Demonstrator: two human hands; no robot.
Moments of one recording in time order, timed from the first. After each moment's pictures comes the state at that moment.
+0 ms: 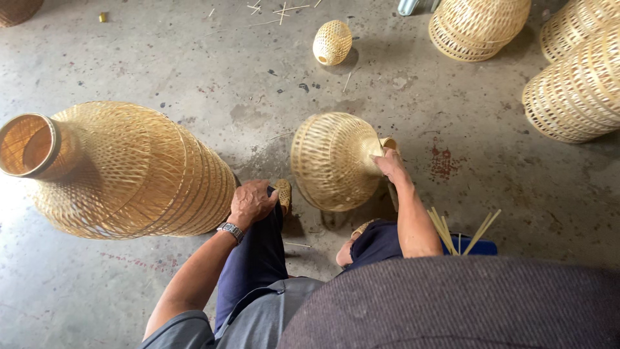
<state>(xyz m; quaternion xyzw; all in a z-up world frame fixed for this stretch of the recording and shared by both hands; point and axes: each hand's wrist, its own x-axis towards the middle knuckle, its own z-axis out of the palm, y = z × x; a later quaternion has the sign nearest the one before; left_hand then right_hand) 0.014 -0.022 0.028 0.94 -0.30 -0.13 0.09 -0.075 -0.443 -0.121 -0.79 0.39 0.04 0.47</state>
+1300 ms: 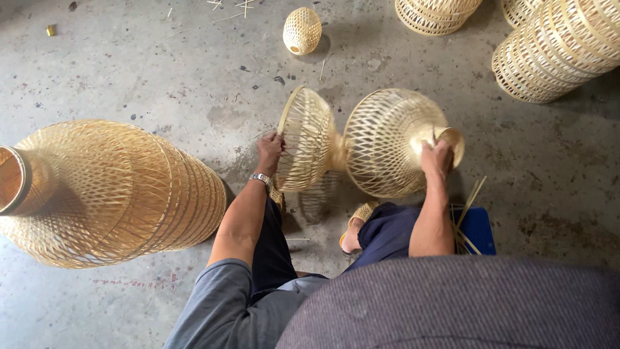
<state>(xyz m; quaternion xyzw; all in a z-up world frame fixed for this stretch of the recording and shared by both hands) 0.114 -0.152 -0.091 0.66 -0.08 -0.24 0.71 -0.198 -0.476 -0.040 -0.74 0.58 -0.18 0.29</state>
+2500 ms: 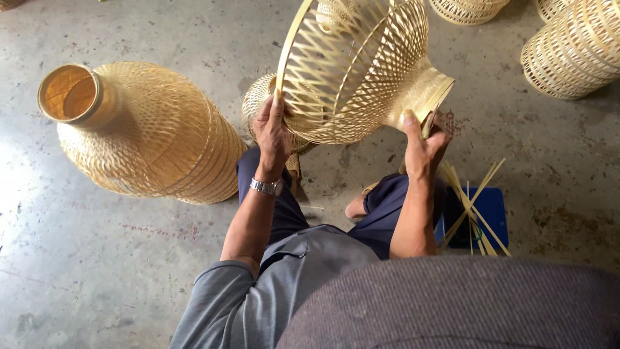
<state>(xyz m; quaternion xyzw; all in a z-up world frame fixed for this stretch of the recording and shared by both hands) 0.012 -0.046 0.069 0.36 -0.20 -0.09 0.91 -0.203 -0.270 0.116 -0.72 0.22 -0.46 0.46</state>
